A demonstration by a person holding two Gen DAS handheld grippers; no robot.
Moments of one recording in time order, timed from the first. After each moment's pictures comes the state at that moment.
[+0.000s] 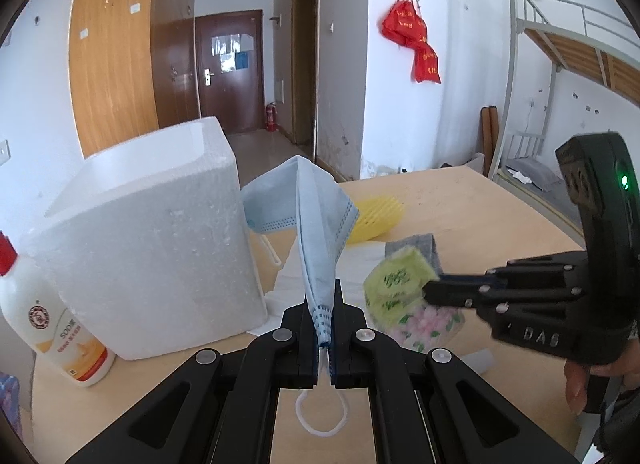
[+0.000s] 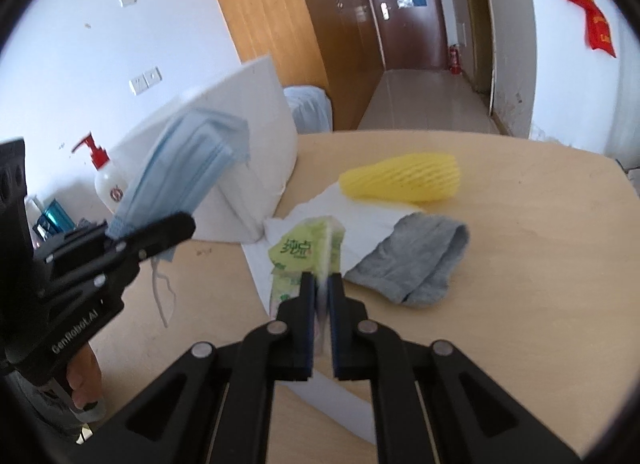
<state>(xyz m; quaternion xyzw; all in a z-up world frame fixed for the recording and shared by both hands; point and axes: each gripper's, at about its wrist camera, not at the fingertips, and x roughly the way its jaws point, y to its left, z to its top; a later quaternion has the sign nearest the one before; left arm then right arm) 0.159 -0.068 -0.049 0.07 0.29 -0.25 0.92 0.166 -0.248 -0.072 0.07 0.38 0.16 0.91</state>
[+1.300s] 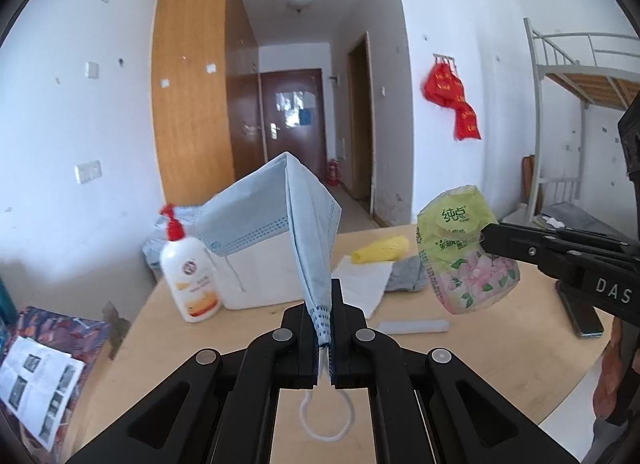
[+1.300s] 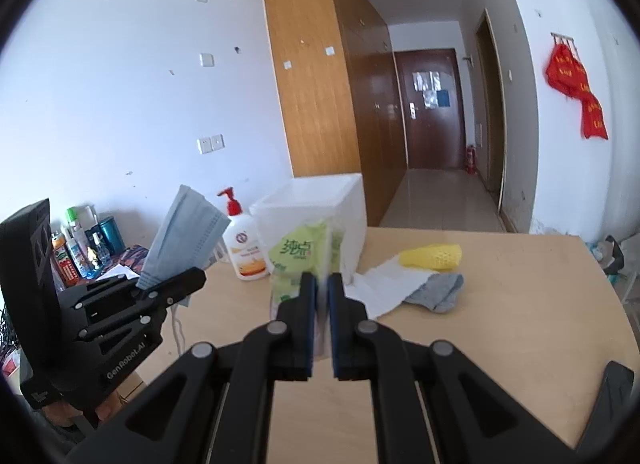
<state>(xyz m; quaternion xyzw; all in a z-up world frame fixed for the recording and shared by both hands) -0.035 -0.016 0.011 0.06 0.18 -0.13 0.97 -0.002 -0.212 0.017 0.04 0.20 0.19 0.96</state>
